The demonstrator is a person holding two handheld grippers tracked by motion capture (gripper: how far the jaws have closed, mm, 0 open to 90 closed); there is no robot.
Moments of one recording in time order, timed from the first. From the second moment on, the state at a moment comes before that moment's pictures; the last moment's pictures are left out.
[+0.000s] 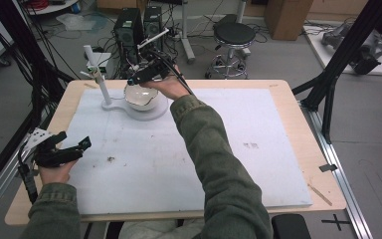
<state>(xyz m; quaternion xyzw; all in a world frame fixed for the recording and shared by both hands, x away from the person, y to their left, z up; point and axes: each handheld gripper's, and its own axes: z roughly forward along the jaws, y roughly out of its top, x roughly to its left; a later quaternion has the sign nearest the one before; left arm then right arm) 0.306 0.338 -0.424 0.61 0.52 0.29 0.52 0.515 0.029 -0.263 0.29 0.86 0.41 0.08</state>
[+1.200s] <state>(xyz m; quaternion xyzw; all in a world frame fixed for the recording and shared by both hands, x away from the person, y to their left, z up) 0.306 0.336 -0.424 0.61 0.52 0.29 0.52 0.488 -0.067 -0.292 0.33 0.85 0.39 0.08</state>
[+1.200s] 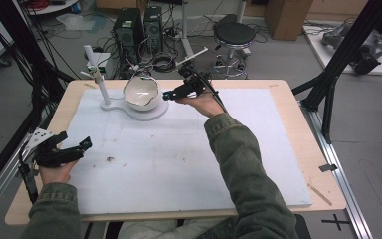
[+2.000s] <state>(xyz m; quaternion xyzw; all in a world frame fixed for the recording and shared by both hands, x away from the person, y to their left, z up) 0.306 0.336 -0.424 0.62 0.52 0.29 0.52 0.452 -0.145 -0.309 0.37 0.84 0.38 0.11</state>
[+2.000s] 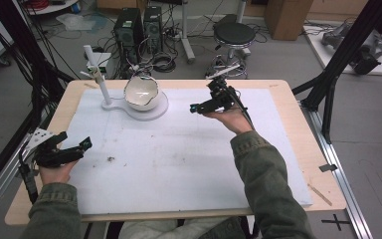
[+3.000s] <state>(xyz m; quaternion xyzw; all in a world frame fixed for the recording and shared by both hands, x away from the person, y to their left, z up) 0.305 0.333 -0.424 0.62 0.51 0.28 0.52 0.412 -0.253 -0.345 0.45 0.80 0.39 0.12</state>
